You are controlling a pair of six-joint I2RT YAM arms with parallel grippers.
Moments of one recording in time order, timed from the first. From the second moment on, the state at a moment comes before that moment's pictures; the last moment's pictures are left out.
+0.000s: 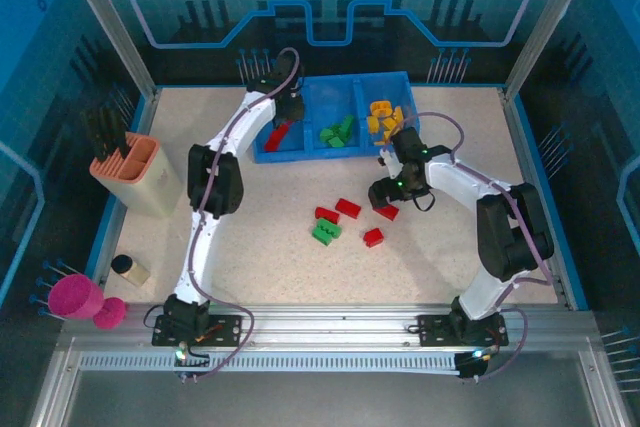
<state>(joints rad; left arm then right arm) -0.29 2.47 2.37 -0.90 -0.13 -0.28 0.33 1.69 1.12 -0.72 -0.11 0.01</state>
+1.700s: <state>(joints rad) -0.28 2.11 2.29 -0.91 -0.02 -0.29 0.47 1.80 1.36 -0.87 -0.02 -0.17</state>
